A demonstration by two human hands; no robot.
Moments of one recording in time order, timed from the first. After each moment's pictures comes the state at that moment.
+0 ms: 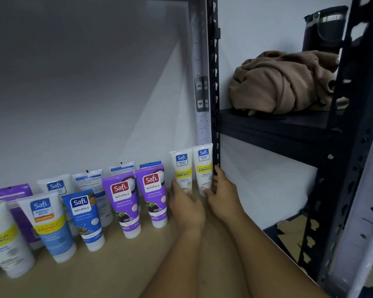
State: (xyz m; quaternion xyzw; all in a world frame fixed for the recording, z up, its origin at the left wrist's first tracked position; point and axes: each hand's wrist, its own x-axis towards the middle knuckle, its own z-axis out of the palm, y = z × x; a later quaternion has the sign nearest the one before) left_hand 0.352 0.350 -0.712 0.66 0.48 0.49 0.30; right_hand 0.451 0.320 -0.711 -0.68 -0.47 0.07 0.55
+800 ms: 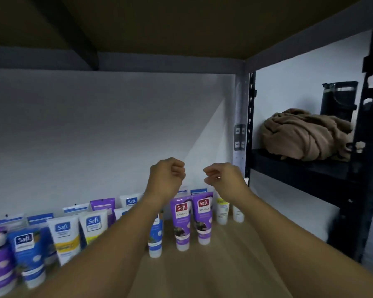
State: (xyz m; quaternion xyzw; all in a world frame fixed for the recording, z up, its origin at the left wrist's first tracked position) left_hand 0.173 0.391 -0.541 0.78 0.34 0.47 0.21; right_hand 0.343 0.317 -0.549 -0.66 -0.59 -0.01 0.47
